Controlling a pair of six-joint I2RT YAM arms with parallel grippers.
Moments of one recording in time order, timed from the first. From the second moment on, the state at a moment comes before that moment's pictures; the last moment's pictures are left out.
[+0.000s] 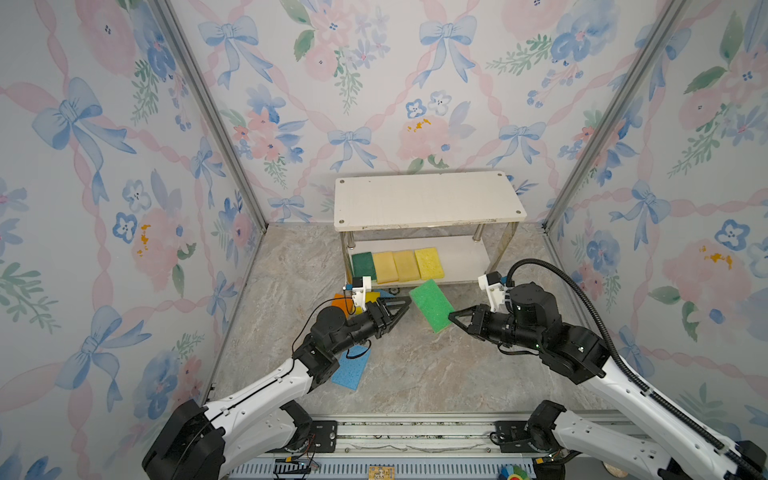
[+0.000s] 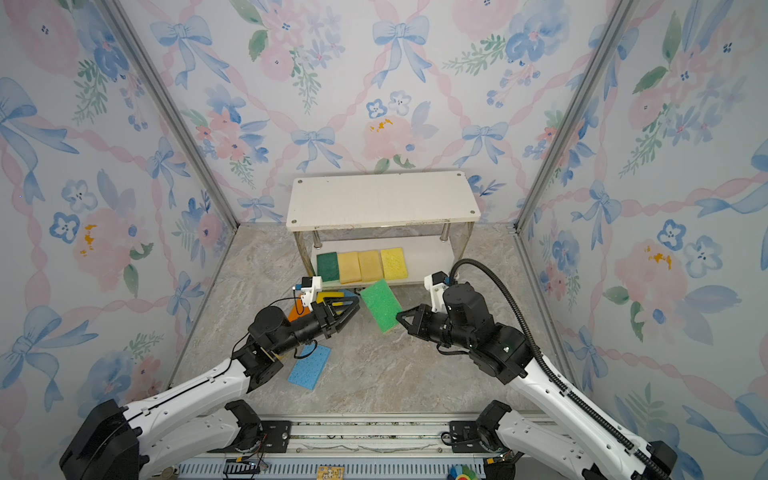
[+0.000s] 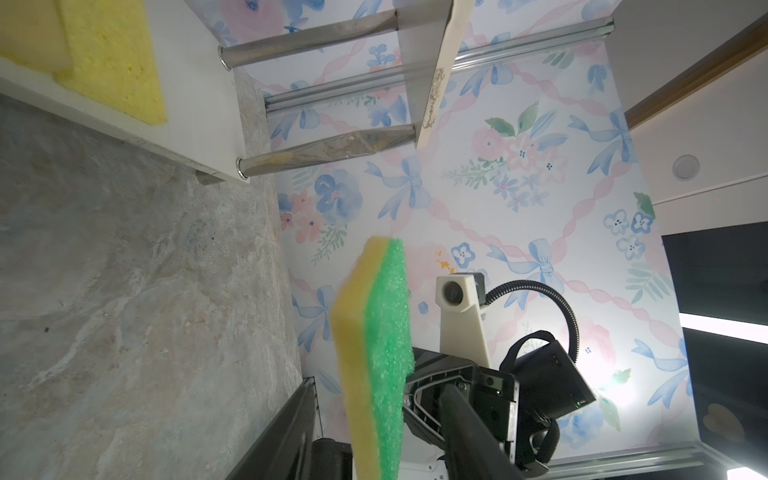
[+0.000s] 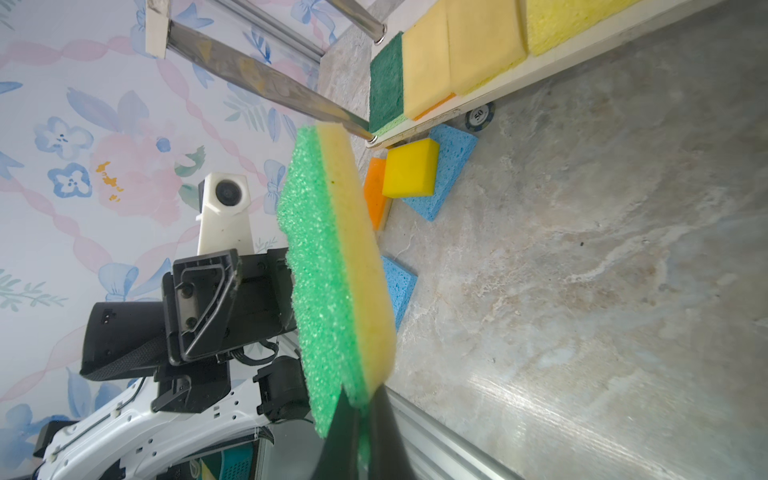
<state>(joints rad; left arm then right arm) -0.66 0.97 0.43 0.59 0.36 -1.37 0.73 0.87 0.94 -0.58 -0.20 0.97</state>
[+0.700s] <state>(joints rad) -0.32 0.52 0.33 0.06 0.48 -1.17 0.53 1.20 0.89 -0.23 0.24 0.79</state>
